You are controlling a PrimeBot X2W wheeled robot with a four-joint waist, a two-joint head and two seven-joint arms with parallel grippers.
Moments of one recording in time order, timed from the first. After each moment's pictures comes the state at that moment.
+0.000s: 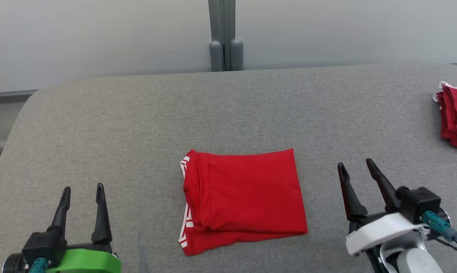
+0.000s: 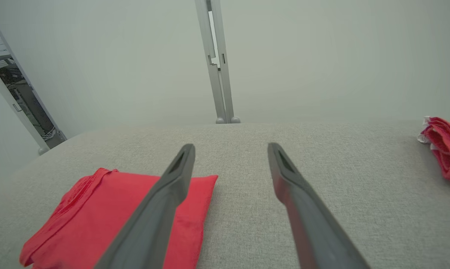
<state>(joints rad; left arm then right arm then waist) 0.04 0.10 0.03 0.11 -0.21 -0.07 -0.25 0.01 -0.08 0.06 0.04 0.21 0.13 -0.14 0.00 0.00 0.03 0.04</state>
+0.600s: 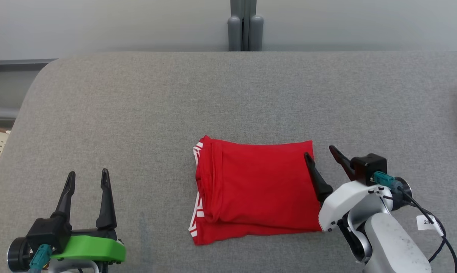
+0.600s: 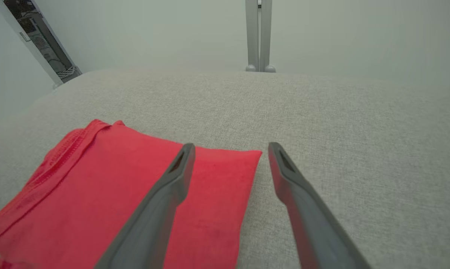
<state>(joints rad) -0.02 0.10 0.00 0.13 -0.21 -0.06 -0.26 -0.28 -0.07 0.18 0.39 0.18 0.13 -0.08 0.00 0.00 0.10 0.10</state>
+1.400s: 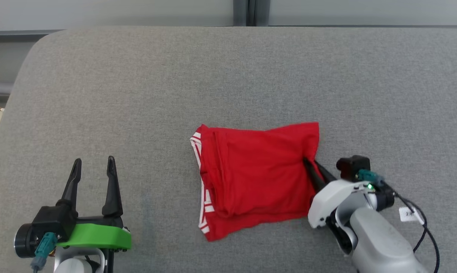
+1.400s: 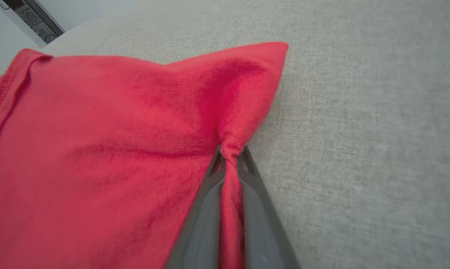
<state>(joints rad) -0.08 0.09 -0.01 0.15 -0.22 -0.06 -0.26 -0.42 -0.05 0.26 0.77 0.31 0.13 -0.19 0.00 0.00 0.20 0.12</state>
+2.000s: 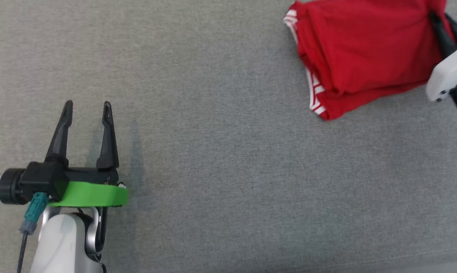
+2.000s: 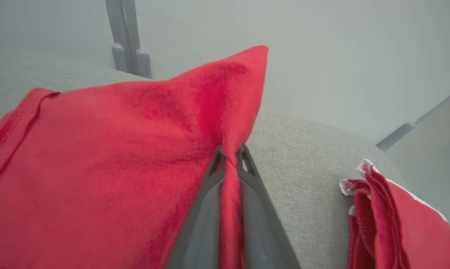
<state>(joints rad) -0.25 0.11 -0.05 0.09 -0.17 -0.08 -0.26 -0.82 -0.50 0.26 0.61 0.32 0.13 -0.05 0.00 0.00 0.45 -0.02</state>
